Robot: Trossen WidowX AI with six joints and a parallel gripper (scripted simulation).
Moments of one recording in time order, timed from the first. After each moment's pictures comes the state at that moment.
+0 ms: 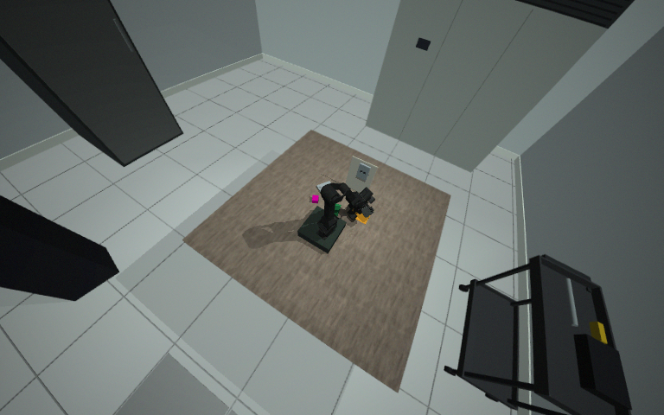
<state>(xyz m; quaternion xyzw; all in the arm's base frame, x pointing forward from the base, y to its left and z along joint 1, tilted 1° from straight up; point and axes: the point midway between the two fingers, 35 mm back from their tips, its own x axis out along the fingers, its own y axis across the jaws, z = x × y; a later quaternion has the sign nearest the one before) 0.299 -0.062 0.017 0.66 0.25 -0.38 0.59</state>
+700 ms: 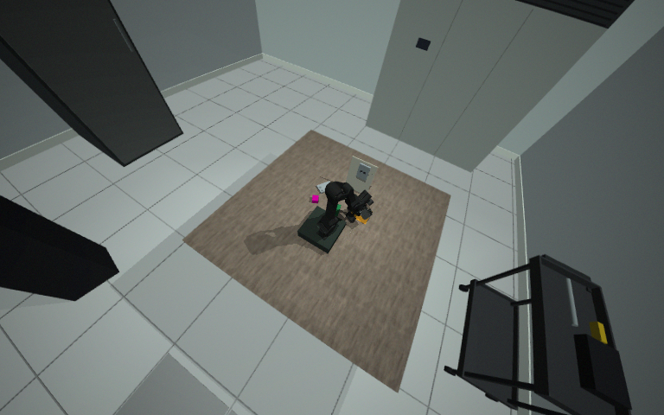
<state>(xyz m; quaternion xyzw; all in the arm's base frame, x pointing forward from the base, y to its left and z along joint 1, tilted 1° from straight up) 0.296 -0.061 -0.006 0.66 0.26 -0.38 0.59</state>
